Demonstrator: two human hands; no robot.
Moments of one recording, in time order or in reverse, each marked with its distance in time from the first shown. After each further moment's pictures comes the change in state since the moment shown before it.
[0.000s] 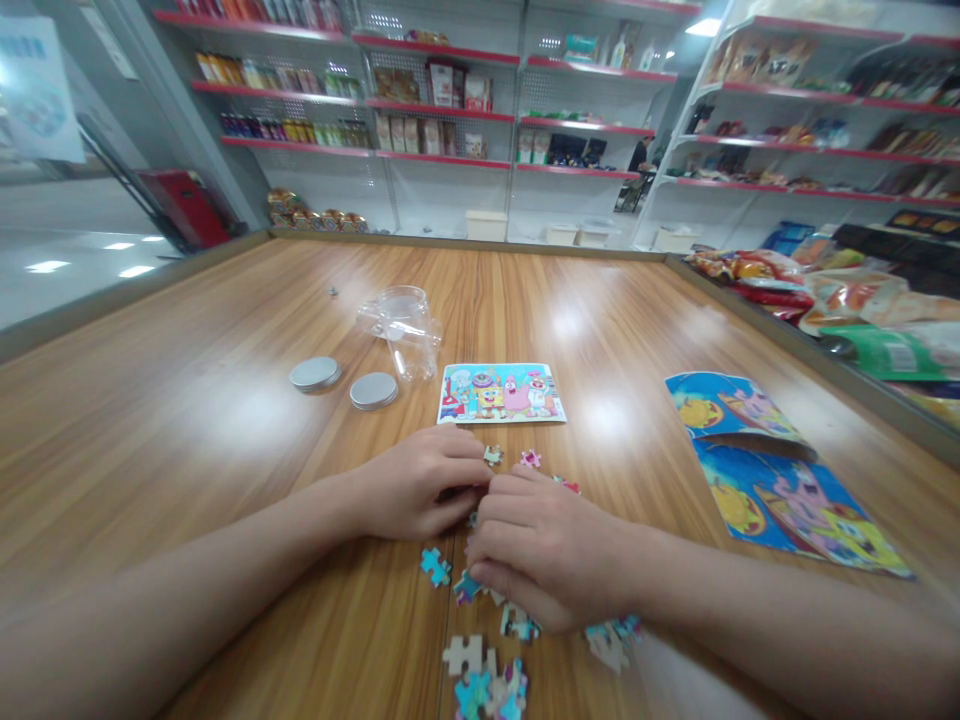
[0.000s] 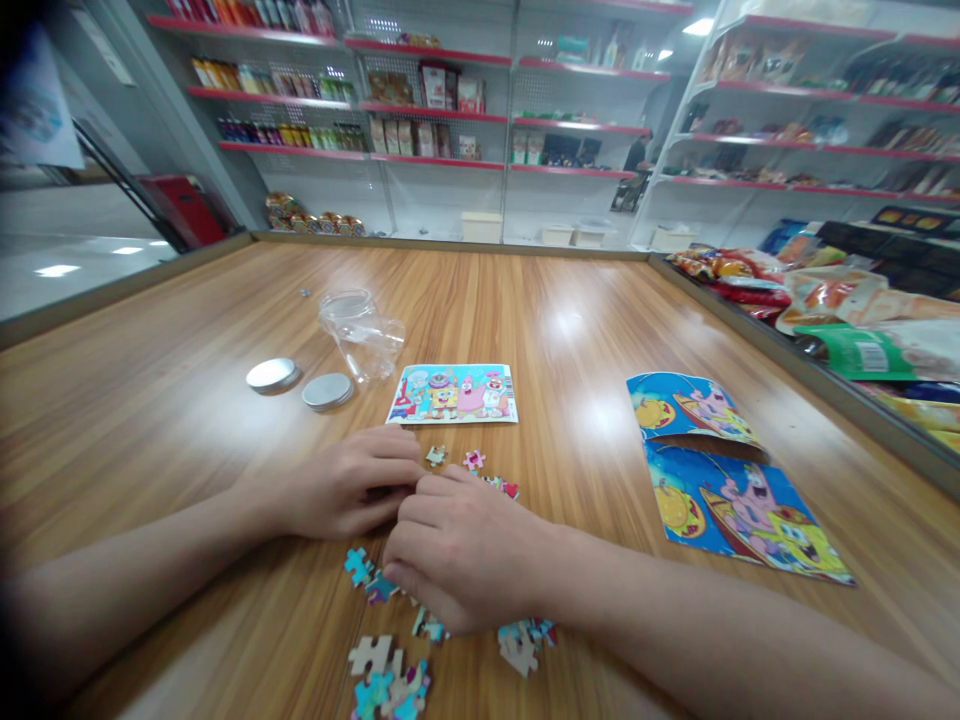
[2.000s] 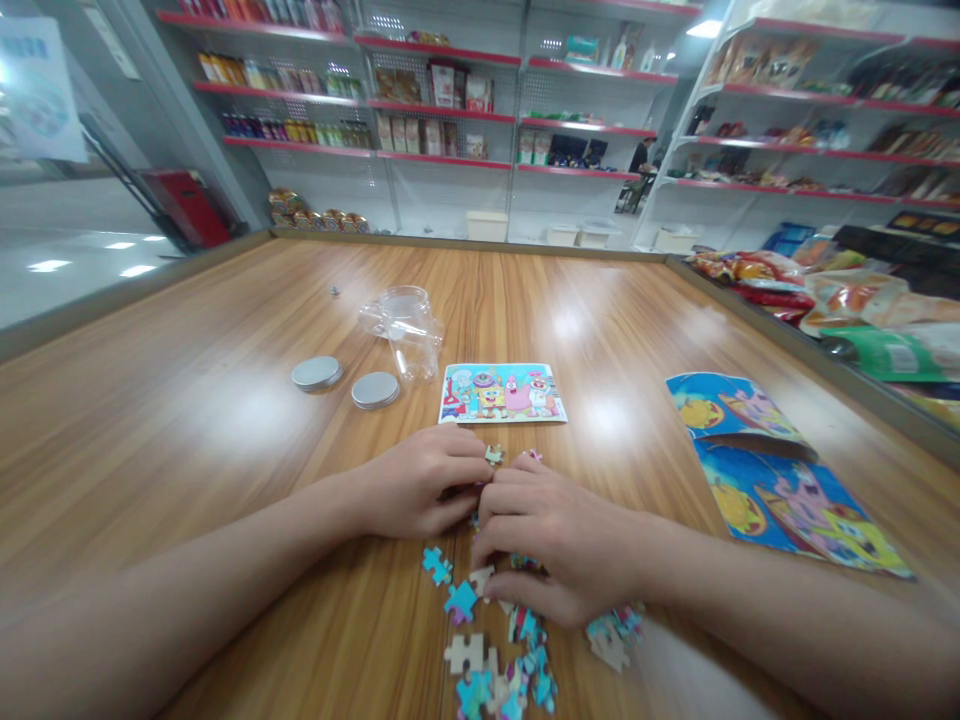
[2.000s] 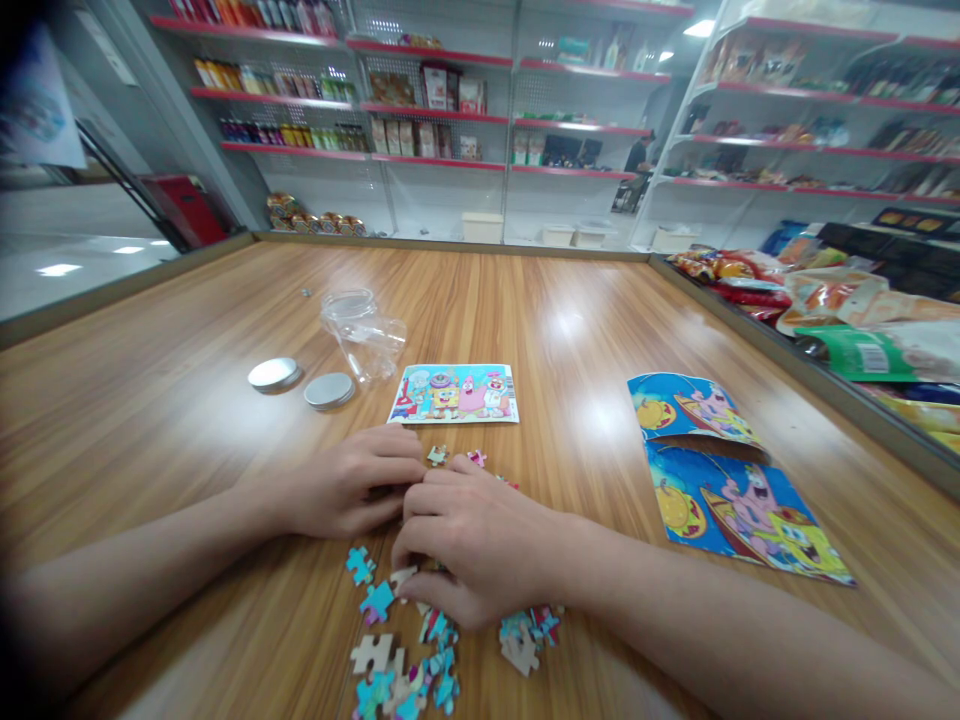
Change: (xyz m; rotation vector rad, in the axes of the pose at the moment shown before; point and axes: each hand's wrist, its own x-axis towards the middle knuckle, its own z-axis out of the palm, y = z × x) left_hand 0.001 0.000 0.000 0.014 -0.001 0.013; right_hand -0.002 0.008 -0.011 0.209 -0.088 0.035
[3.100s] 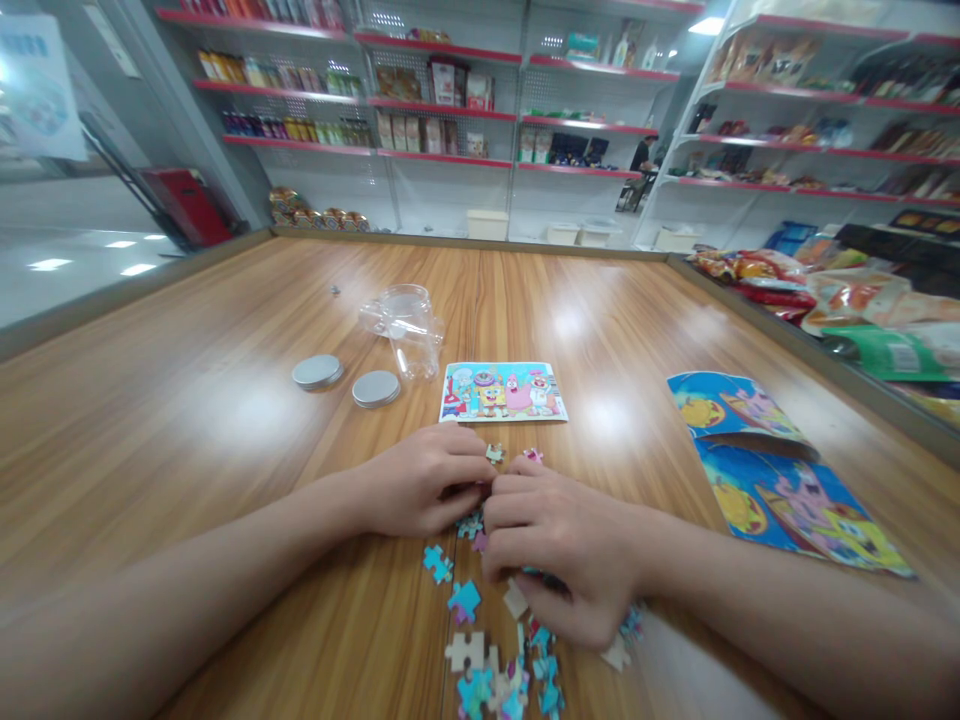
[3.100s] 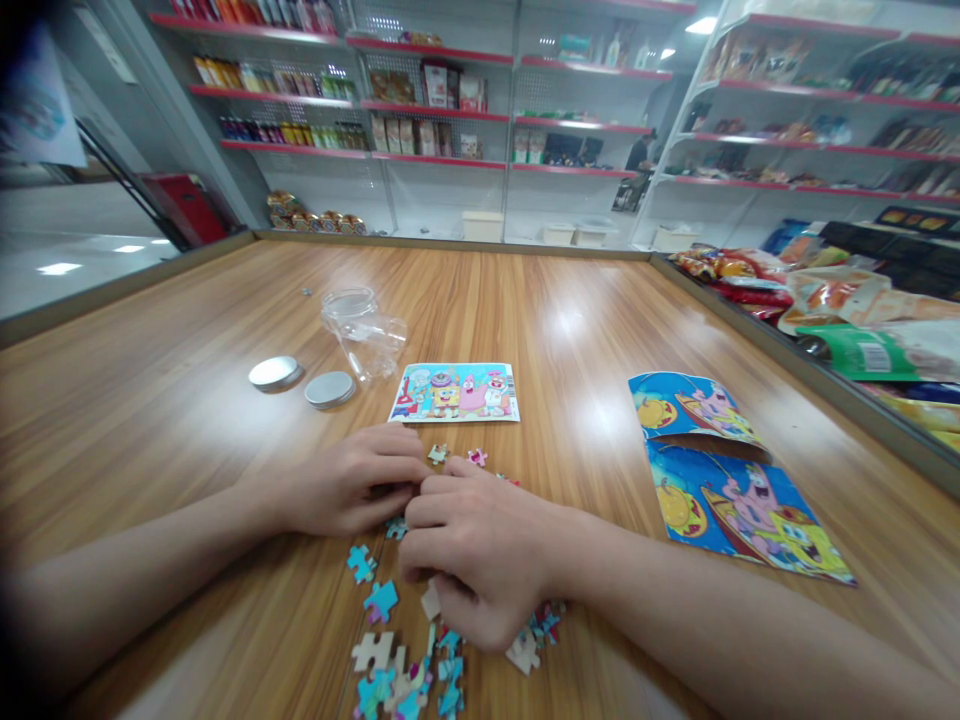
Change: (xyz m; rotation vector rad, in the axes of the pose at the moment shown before) left_hand -0.003 -0.001 0.002 -0.049 -0.017 -0.035; right_hand -0.006 0.006 0.004 0.012 -0.011 -0.101
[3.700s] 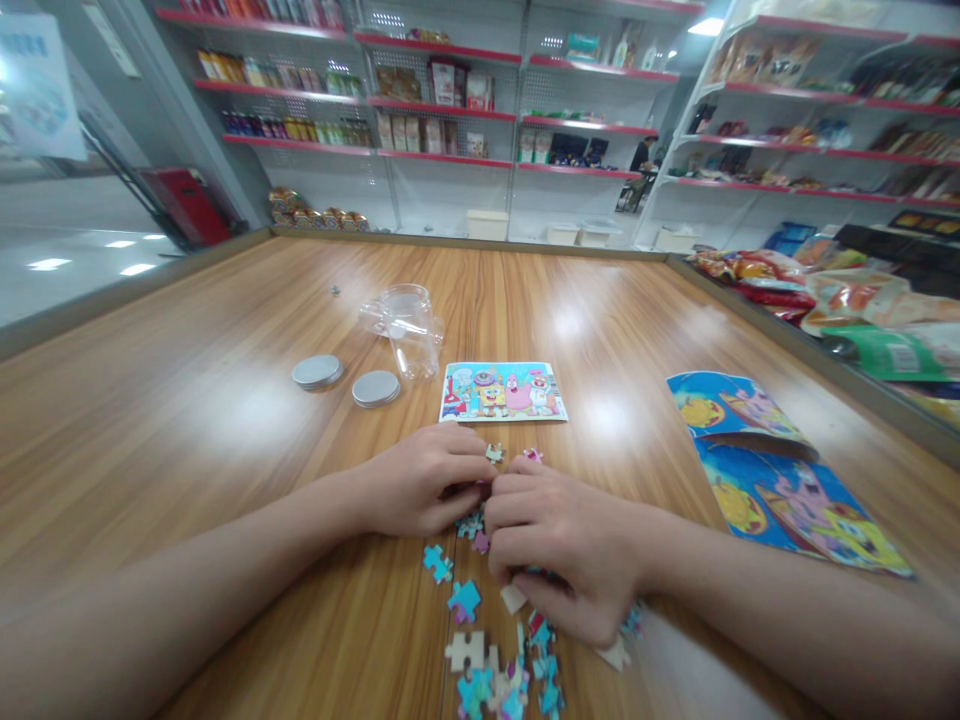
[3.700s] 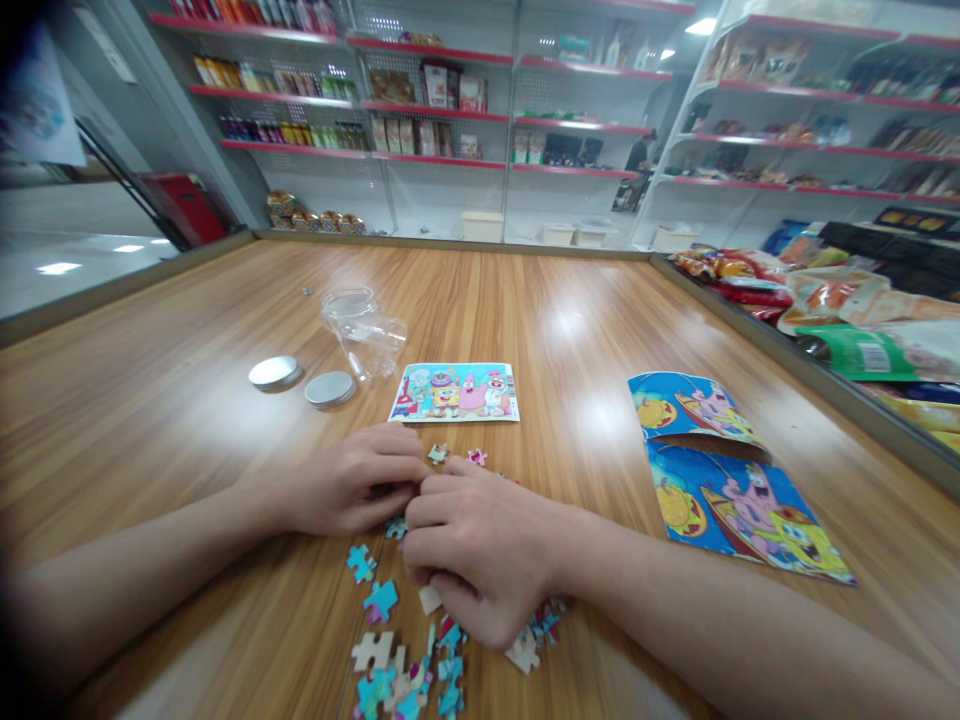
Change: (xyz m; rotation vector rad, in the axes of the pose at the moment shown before) left_hand 0.001 0.001 -0.001 0.013 0.007 0.004; right_hand 0.000 0.001 -0.003 -0.010 -0.018 -0.030
